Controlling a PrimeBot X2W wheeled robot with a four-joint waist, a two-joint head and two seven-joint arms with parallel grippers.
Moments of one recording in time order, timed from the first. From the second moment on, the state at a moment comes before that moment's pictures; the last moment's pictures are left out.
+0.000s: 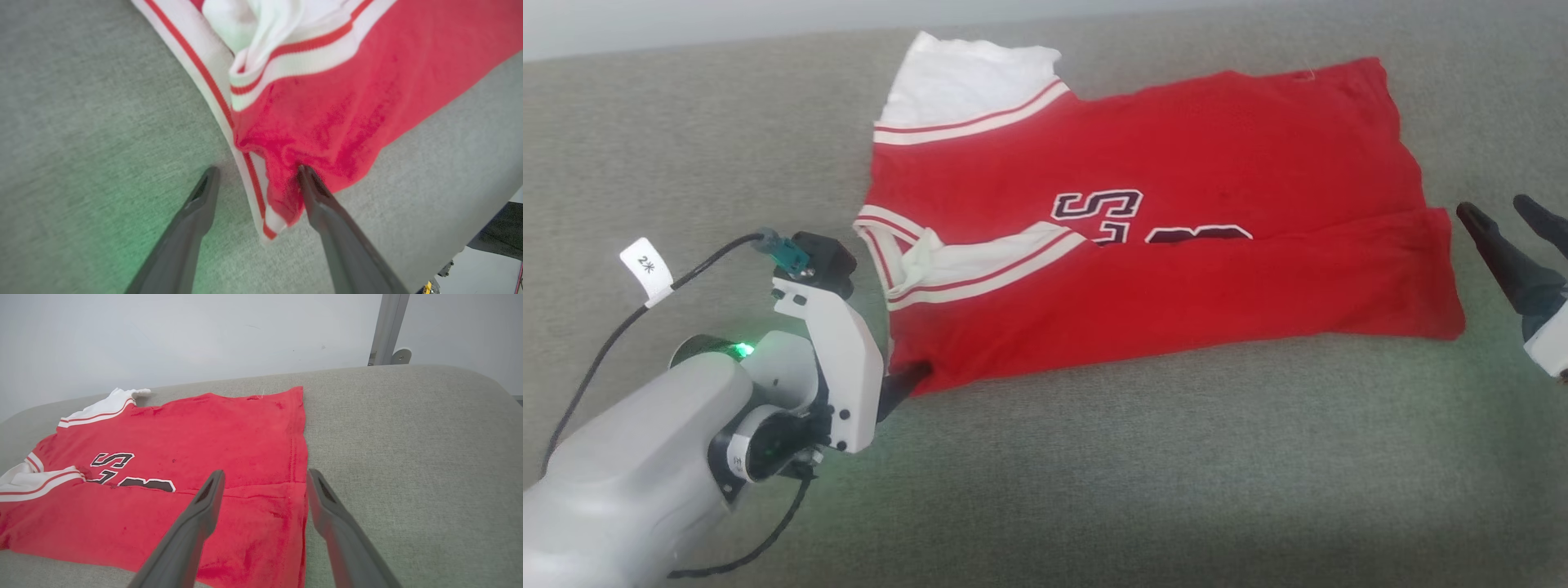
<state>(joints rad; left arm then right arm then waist) -0.80 0.71 -1.03 0.22 -1.25 0.15 0.50 -0.50 -0.76 0.38 0.27 1.05 0.13 0.10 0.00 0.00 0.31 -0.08</state>
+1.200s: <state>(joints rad) -0.84 0.59 -1.03 0.33 -1.25 0.06 0.43 -0.62 -0.81 0.55 0.40 0.93 0.13 0.65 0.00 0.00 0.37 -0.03</state>
